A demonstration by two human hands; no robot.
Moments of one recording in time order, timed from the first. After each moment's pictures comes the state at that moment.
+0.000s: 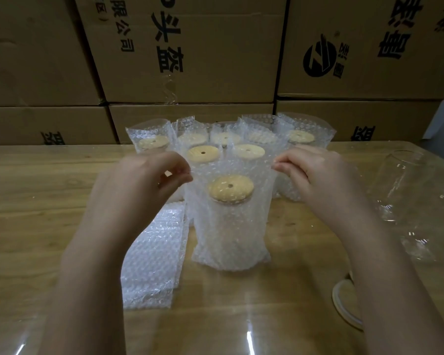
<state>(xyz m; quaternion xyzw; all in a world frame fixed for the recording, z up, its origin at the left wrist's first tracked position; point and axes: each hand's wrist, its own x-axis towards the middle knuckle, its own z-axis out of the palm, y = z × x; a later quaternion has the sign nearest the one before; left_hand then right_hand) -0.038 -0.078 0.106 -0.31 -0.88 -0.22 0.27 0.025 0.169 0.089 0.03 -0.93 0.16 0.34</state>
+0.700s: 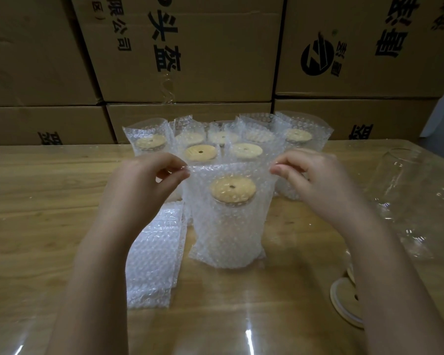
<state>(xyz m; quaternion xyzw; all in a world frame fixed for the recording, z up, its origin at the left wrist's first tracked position) -0.060 -0.071 0.088 -0.30 -0.86 -0.34 0.23 0.021 0.177 0.084 0.02 -0.92 0.25 0.29</state>
